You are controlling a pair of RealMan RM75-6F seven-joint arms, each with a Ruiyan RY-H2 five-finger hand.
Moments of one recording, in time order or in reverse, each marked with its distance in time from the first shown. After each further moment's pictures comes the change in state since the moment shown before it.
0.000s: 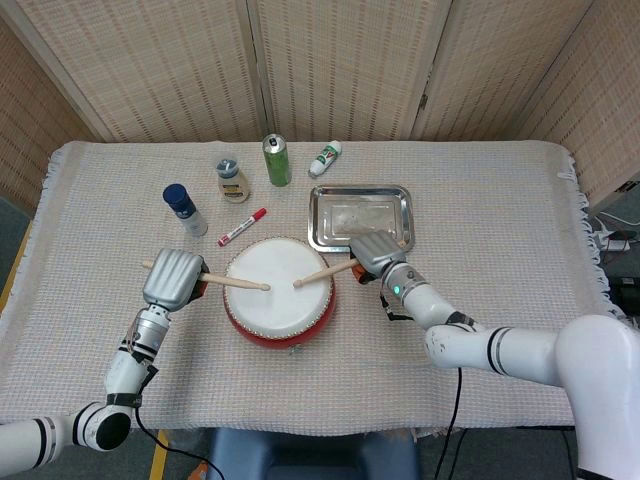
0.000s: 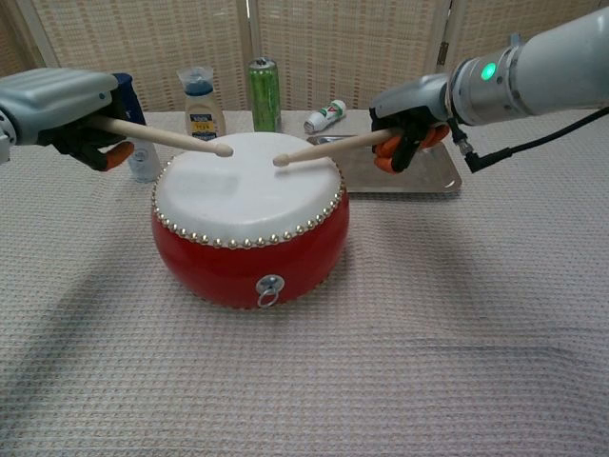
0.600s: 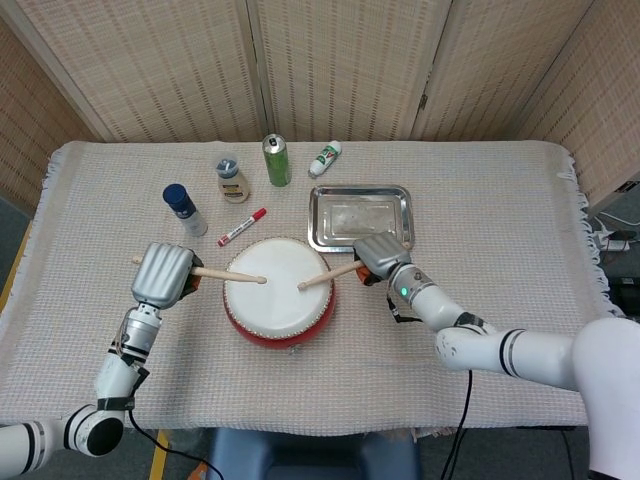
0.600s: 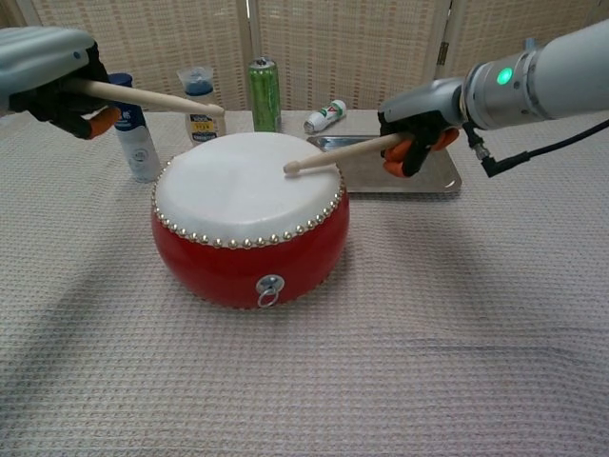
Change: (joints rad) left arm 0.031 0.071 -0.025 -0.085 0.058 0.091 -0.050; right arm -0.032 -0.020 -0.021 0.038 -0.053 -0.034 -0.009
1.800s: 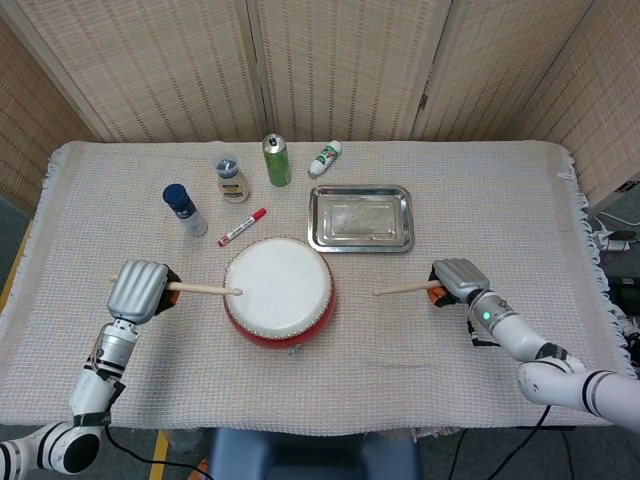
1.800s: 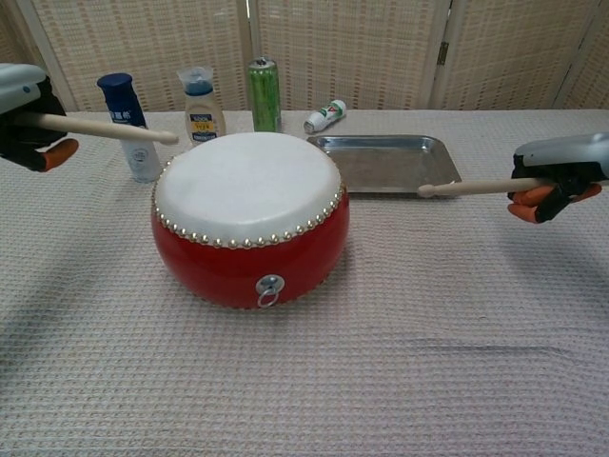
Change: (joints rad) left arm 0.097 0.027 0.057 0.041 0.066 -0.013 -0.130; right arm -0.432 0.095 0.040 0.078 -0.521 -0.026 0.445
